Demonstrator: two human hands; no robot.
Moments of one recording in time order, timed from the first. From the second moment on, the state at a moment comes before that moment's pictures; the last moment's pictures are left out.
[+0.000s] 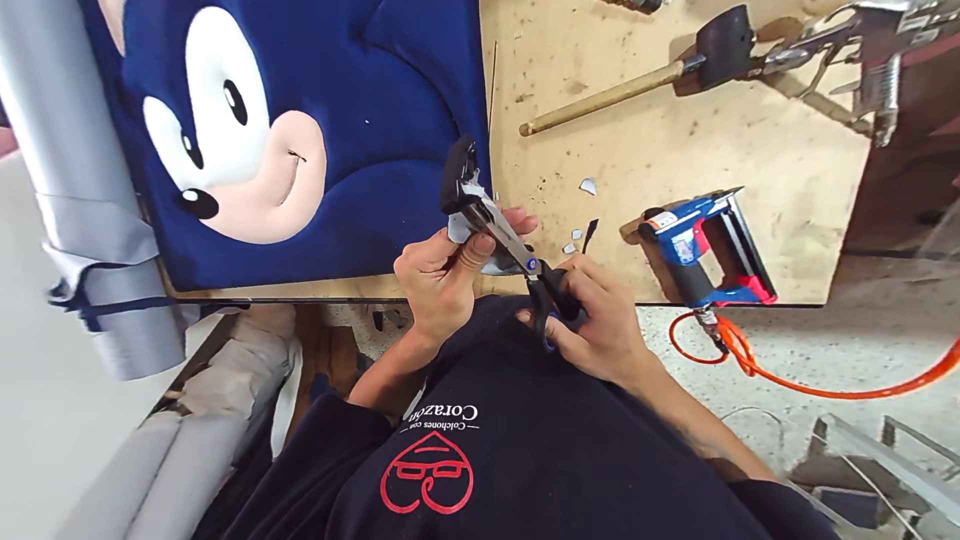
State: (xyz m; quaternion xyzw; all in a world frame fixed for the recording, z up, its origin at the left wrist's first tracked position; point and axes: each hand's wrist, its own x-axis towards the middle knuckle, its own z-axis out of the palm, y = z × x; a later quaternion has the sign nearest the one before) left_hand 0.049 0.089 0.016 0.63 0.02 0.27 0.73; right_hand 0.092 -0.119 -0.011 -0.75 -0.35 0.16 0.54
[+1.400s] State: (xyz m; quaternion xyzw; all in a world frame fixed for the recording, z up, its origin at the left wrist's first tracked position) left_hand 0.045 0.095 0.009 0.57 0.00 0.25 0.78; right_hand 0.093 -0.120 -0.013 -0.74 -0.37 0.15 0.54
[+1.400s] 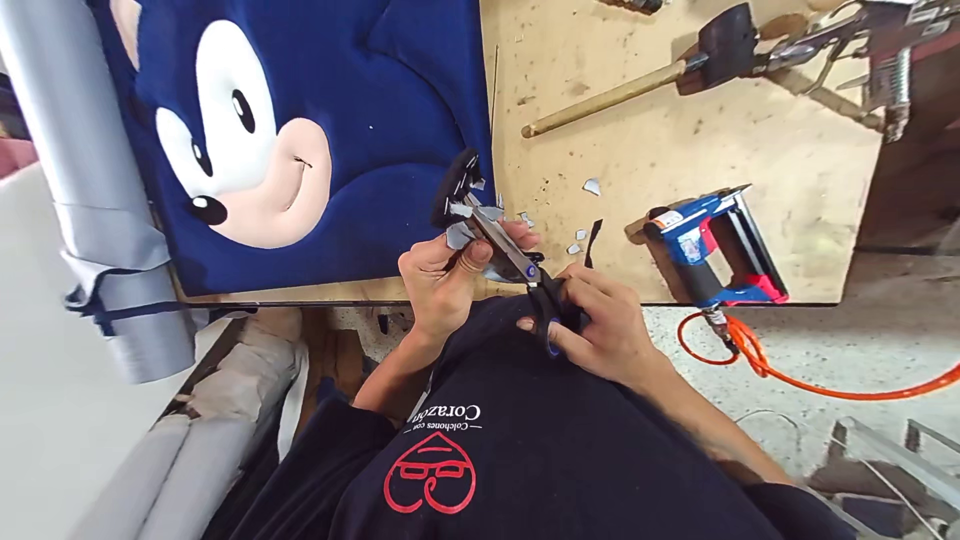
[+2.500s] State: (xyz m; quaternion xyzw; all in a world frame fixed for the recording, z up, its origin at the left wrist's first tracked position) left_hand 0.047 0.093 0.012 0.52 0.09 0.24 0.81; right_hand 0.089 -0.131 -0.022 -0.74 -0.32 0.16 0.57
